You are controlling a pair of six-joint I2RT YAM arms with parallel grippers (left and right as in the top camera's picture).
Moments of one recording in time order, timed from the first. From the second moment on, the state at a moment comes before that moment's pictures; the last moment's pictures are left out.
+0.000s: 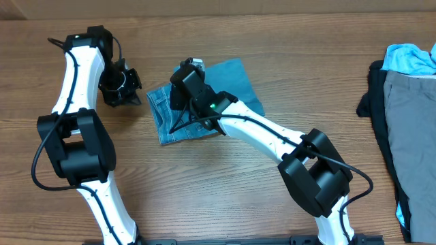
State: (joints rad) left arm 0.13 2.19 1.90 -1.35 0.26 -0.25; right arm 0.79 2.10 1.60 -0.25 0.08 0.75
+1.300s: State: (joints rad) left arm -0.08 2.19 2.03 -1.38 0.27 -0.37; right arm 0.05 1.63 1.62 -1.09 -0.03 0.43
